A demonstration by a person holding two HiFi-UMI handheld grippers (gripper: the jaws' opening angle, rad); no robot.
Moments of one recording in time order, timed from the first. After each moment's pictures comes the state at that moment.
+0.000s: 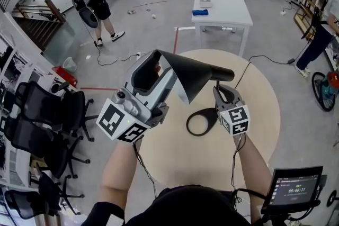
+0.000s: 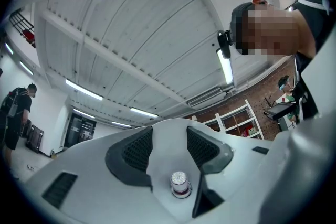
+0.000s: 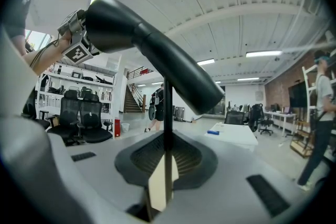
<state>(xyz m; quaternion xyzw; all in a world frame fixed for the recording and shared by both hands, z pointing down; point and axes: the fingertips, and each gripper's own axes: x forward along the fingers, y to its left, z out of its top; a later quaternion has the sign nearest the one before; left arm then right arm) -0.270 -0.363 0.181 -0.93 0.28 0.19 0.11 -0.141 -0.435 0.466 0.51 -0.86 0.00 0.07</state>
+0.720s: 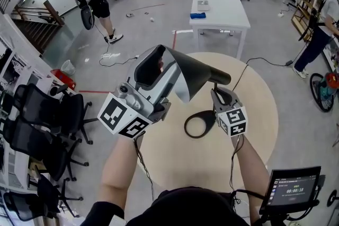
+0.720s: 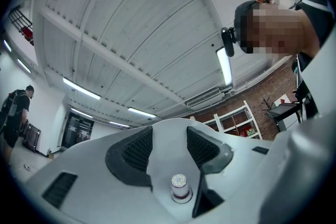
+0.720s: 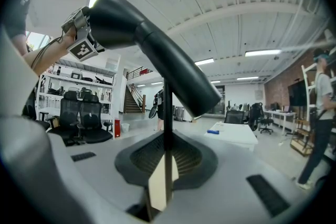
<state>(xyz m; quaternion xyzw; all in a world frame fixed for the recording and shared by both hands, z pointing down) -0.254 -0.373 0.173 -0.94 0.27 0.19 0.10 -0.139 -0.437 0.469 0.51 -0.86 0.01 0.07</state>
